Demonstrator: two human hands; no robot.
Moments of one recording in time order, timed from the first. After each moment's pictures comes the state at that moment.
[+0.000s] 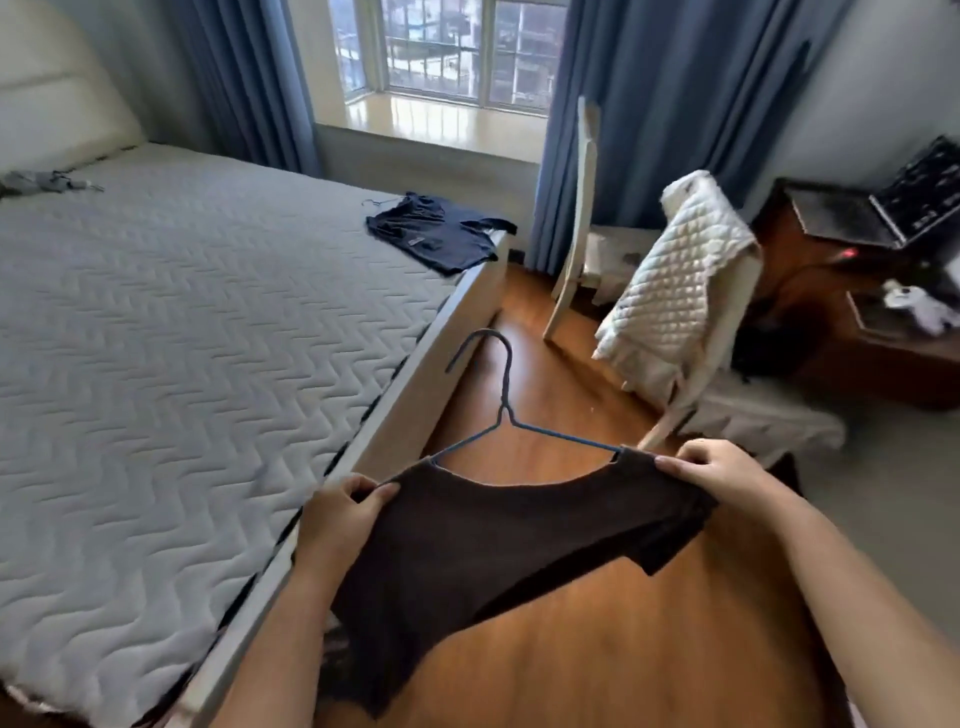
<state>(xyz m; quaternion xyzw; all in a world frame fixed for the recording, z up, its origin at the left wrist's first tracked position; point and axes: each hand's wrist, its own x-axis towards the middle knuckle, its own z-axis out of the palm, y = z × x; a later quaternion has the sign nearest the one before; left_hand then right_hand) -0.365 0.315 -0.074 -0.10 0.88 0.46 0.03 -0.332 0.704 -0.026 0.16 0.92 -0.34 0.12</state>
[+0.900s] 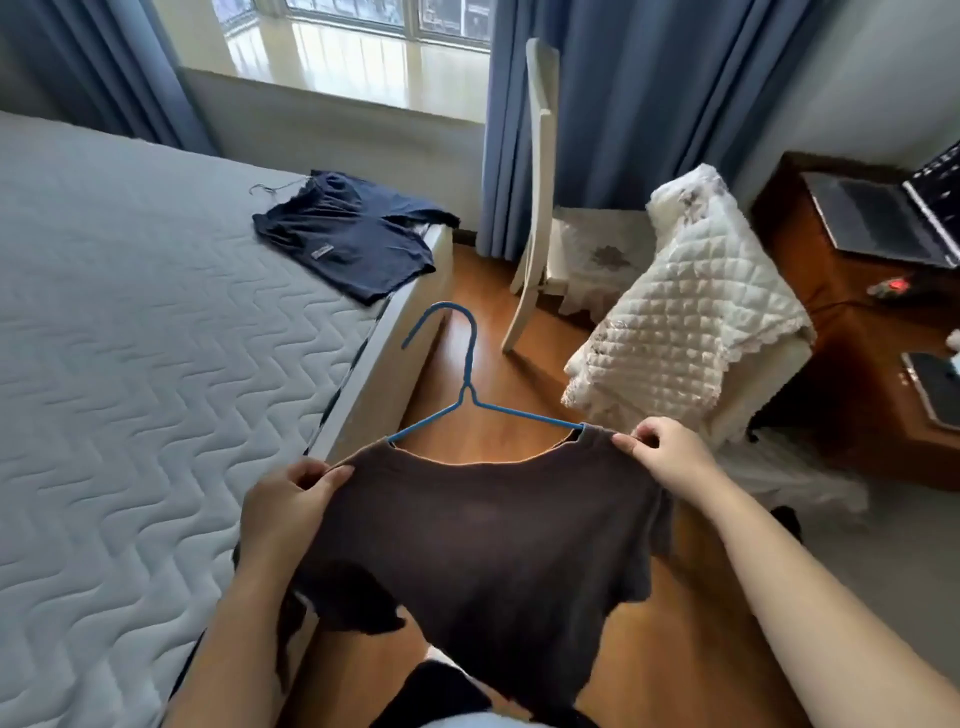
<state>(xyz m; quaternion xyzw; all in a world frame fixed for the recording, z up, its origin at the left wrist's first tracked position) -0.735 0.469 -0.092 -0.11 0.88 0.45 0.05 -0.694 0.836 -0.081 0.22 0.92 -0.29 0.09</state>
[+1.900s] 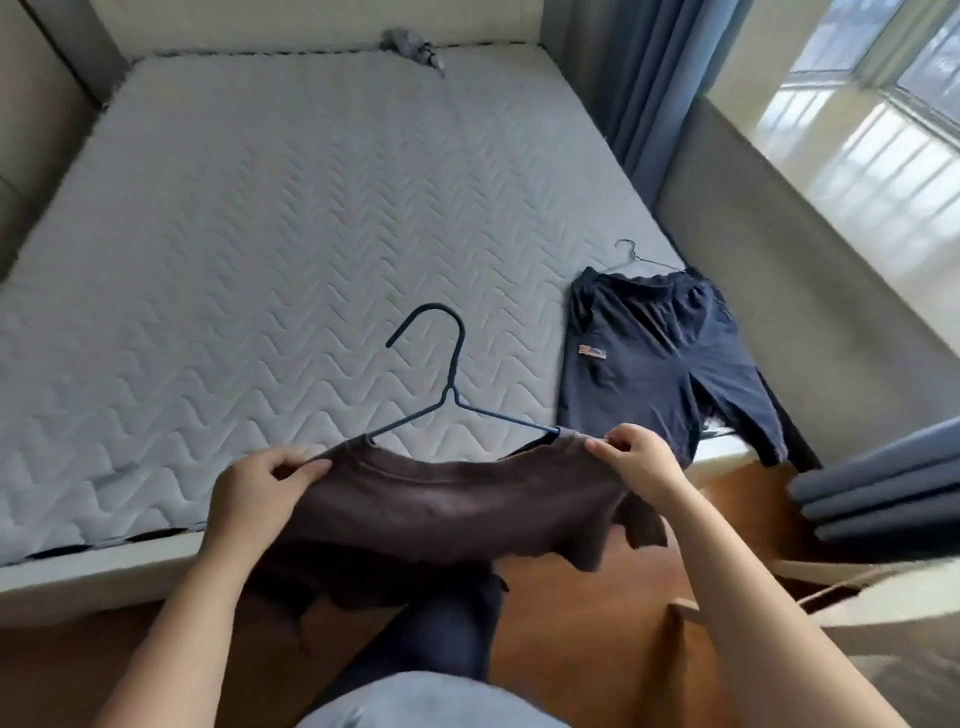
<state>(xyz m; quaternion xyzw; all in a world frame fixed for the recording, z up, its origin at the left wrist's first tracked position) -0.968 0.506 -0.086 -0.57 0.73 0.35 -0.16 -1.274 0.709 -0.109 -0.25 0.89 -0.27 0.28</state>
